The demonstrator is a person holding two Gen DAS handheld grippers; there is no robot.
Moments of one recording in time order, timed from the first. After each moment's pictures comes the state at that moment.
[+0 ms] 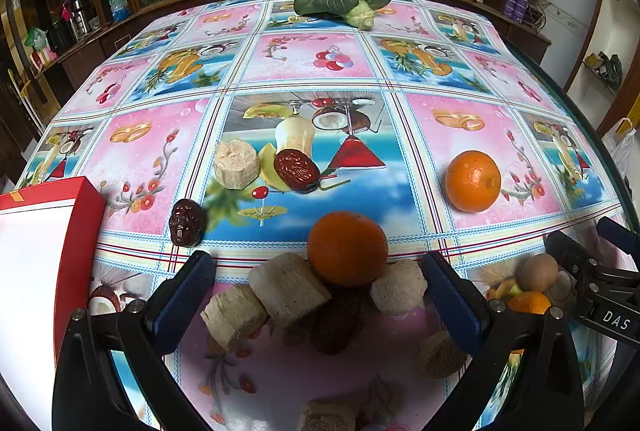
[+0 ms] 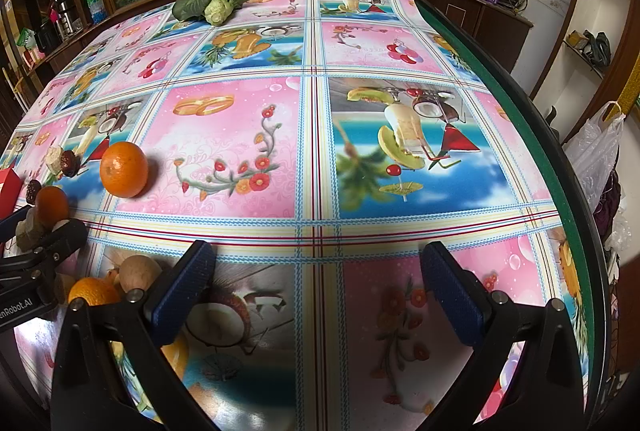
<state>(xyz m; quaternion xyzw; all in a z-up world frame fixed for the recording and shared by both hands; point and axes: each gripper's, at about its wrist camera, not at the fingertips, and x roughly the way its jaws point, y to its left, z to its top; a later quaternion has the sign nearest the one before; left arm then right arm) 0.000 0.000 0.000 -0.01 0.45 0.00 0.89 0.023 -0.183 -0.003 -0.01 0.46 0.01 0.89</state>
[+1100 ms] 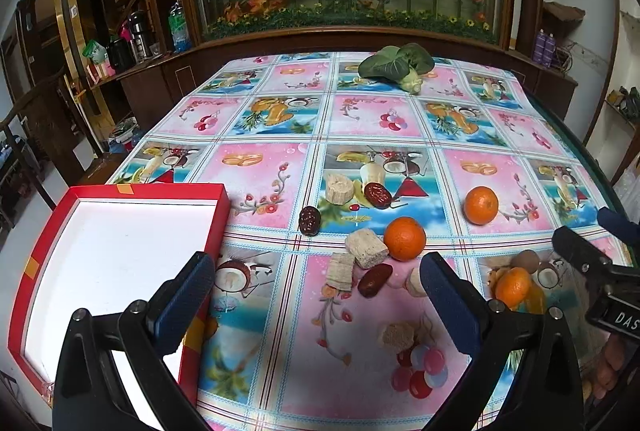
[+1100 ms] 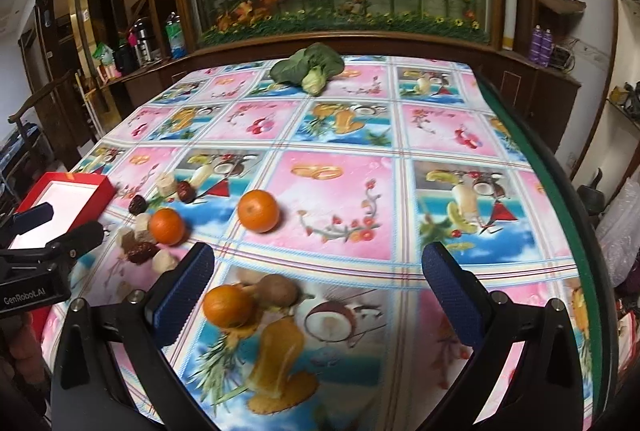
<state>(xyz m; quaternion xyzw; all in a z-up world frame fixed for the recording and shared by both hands) -0.070 0.031 0.058 0.00 0.37 0.09 0.92 -0.020 -0.148 0.054 0.00 0.35 0.14 0.93</state>
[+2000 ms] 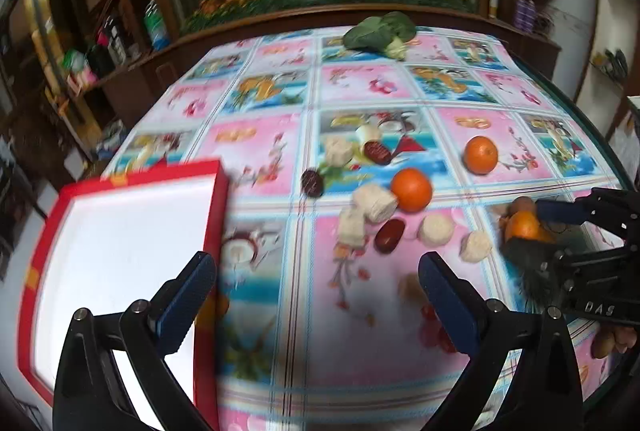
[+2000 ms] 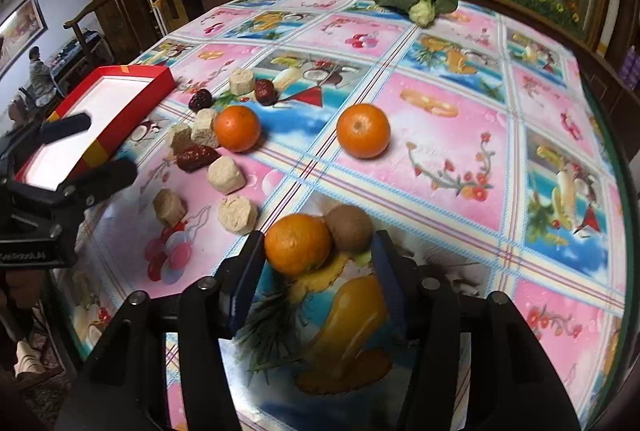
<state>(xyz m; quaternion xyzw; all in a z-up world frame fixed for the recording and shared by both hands) -0.077 0.032 0.046 0.05 0.40 0.05 0.91 -0.013 -0.109 0.016 -0.09 0.46 0.28 0.84</state>
